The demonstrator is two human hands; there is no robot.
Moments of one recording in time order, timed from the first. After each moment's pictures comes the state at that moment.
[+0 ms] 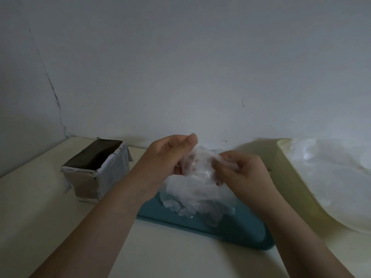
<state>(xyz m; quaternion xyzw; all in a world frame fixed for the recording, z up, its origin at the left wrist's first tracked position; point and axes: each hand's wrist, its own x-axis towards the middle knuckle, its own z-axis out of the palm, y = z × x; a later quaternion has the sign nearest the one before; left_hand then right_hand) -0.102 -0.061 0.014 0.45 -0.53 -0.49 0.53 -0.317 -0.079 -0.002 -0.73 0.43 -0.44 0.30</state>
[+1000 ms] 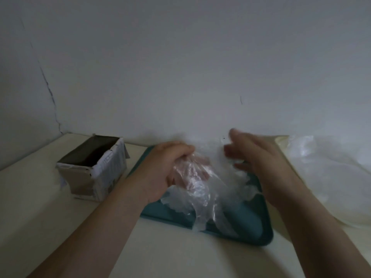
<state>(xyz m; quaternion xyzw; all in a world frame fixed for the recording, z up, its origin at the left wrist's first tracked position) -0.116 -0.061 0.006 0.42 -0.44 -0.58 0.54 -0.333 -0.069 0.029 -0.64 0.47 -0.44 0.42</state>
